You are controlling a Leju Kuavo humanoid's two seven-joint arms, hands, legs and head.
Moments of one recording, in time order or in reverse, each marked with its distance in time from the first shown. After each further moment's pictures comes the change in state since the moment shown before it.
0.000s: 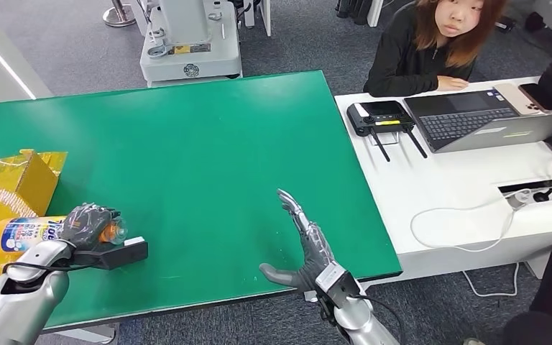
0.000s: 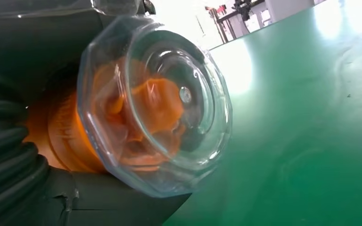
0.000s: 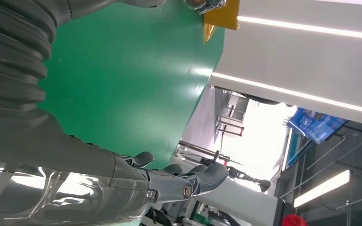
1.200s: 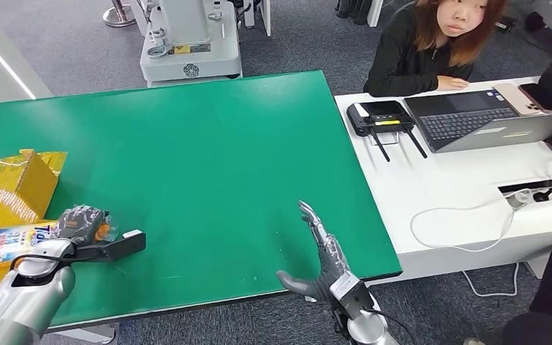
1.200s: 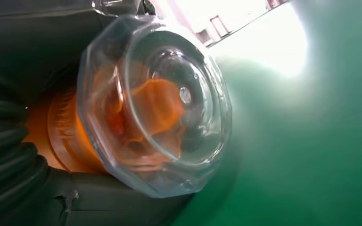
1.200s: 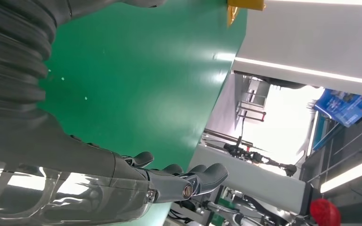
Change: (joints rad) left arm -0.080 -0.050 0.035 0.222 -0.140 0.060 0.206; right arm 0.091 -0.020 -0.066 -0.021 0.012 -0.027 0.000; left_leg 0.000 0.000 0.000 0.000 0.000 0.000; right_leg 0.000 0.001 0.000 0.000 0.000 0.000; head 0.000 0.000
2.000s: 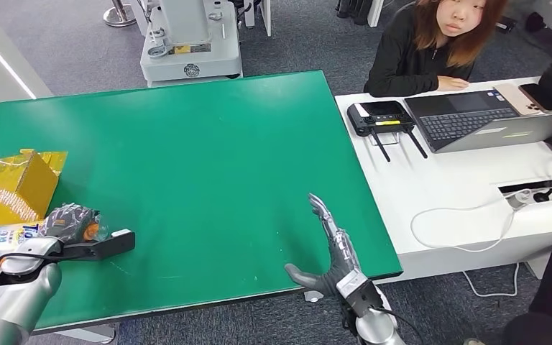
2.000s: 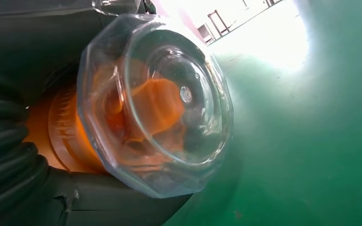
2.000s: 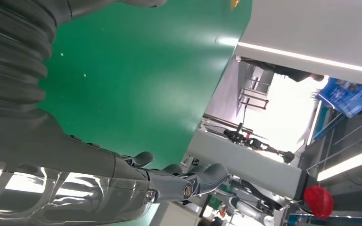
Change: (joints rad) left arm -0.016 0.015 0.086 0.001 -0.058 -0.047 -0.085; right arm 0.039 0.048 -0.111 -0.093 0.098 0.046 0.035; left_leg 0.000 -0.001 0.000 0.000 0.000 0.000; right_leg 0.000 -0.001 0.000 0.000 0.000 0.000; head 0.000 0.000
